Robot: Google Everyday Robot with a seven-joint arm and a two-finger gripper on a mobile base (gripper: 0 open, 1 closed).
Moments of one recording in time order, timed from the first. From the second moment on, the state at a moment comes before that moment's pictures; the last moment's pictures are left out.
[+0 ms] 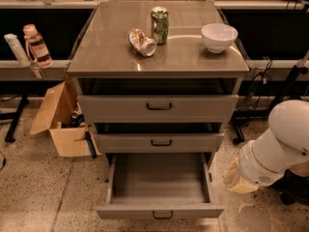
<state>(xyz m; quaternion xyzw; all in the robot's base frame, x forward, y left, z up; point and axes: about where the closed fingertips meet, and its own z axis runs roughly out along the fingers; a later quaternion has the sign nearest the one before) 0.375 -0.217 0.678 -0.65 0.75 0.10 0.10</state>
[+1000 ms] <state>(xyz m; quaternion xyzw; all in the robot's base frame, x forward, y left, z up) 0.372 -0.211 0.623 -0.64 0.76 0.09 0.11</state>
